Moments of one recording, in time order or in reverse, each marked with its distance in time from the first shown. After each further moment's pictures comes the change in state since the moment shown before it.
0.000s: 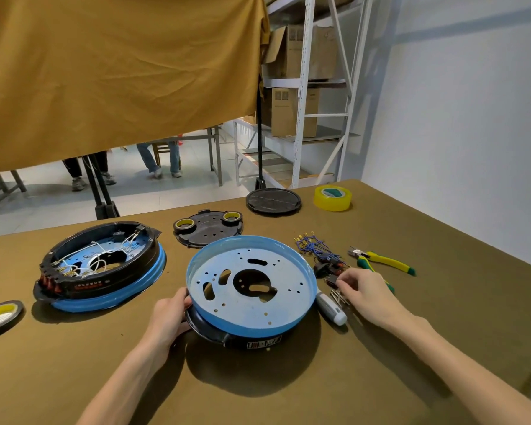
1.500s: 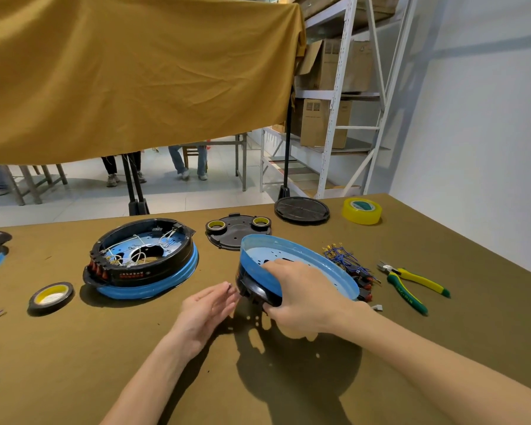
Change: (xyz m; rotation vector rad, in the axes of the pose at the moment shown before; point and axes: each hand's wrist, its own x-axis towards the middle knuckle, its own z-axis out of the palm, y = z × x) left_hand -0.004 0.000 -0.014 -0.585 -0.187 -0.056; right_hand -0.005 -0.188 0.028 -0.195 -0.224 -0.554
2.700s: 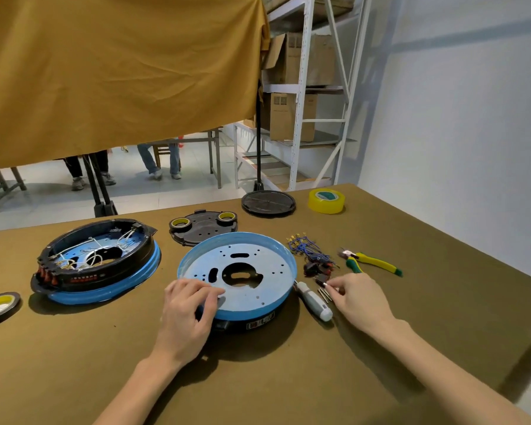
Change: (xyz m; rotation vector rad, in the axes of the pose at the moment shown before) left_hand -0.010 -0.047 0.016 1.221 -0.022 1.248; right_hand -0.109 0.154 0.018 -0.125 0.213 0.550
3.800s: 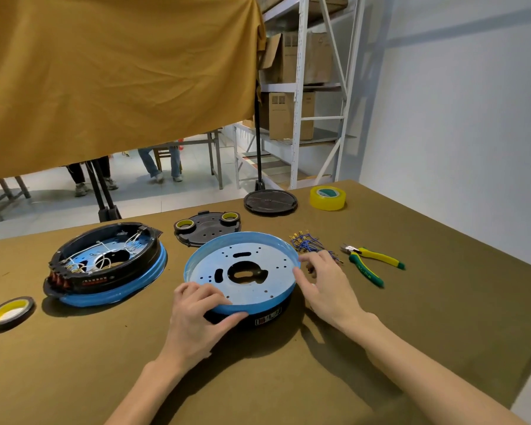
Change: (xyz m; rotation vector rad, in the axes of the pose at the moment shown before) left_hand -0.004 0.005 -0.009 -0.018 -0.051 0.082; right_hand -0.001 -0.068 0.009 0.337 0.123 -0.058
